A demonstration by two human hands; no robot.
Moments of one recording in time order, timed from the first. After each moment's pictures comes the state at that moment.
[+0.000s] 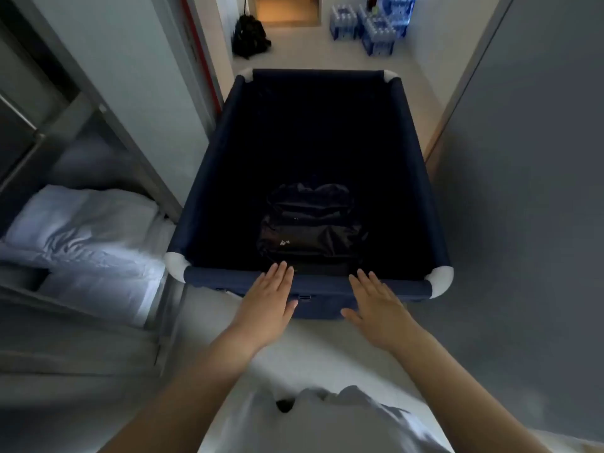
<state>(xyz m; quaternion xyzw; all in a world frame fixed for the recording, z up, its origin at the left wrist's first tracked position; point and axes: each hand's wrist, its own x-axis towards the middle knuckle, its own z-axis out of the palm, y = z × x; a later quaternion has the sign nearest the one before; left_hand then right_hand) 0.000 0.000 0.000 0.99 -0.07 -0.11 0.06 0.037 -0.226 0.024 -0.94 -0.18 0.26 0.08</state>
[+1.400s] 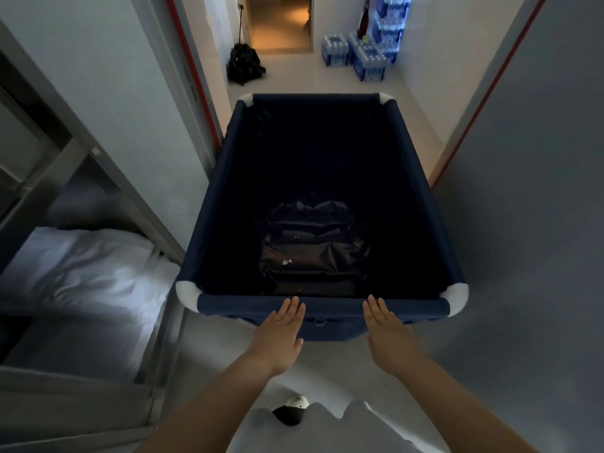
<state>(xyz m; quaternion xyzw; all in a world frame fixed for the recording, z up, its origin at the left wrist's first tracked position) 0.087 0.036 -0.033 0.97 -0.10 -0.21 0.07 0.118 -0.199 -0.018 -0.95 -0.17 0.25 0.00</state>
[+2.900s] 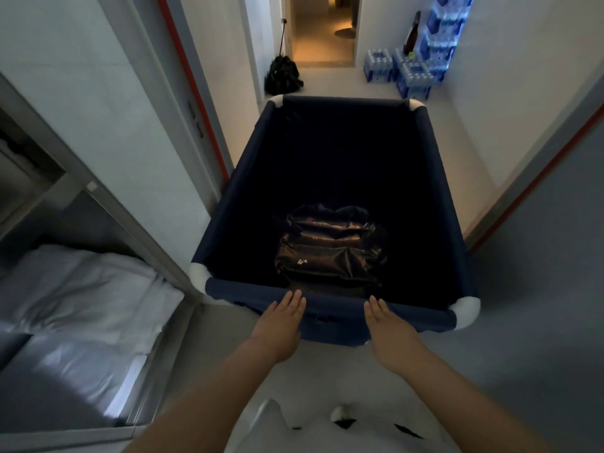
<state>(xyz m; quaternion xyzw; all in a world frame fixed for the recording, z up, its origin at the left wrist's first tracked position) 0.299 0.045 -0.030 0.97 -0.04 -0.23 0.00 0.349 -0.179 -0.005 -0.93 -0.26 0.25 -0.06</state>
